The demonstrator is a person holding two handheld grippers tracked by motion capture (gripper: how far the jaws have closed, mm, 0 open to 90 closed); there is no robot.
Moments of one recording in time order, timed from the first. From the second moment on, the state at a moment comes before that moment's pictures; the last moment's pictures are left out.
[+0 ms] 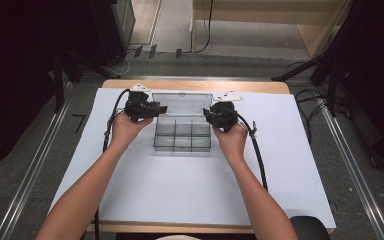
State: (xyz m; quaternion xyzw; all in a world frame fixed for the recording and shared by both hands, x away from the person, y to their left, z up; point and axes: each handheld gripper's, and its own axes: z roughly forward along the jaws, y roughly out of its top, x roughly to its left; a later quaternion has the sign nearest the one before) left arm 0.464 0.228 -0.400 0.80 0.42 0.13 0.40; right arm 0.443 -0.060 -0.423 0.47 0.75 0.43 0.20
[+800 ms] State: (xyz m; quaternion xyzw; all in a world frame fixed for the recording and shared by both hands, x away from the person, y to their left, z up) left arm 0.490 0.223 -0.408 0.80 0.45 0.12 0.38; right arm 0.464 -0.051 -0.434 0.49 0.74 0.42 0.21
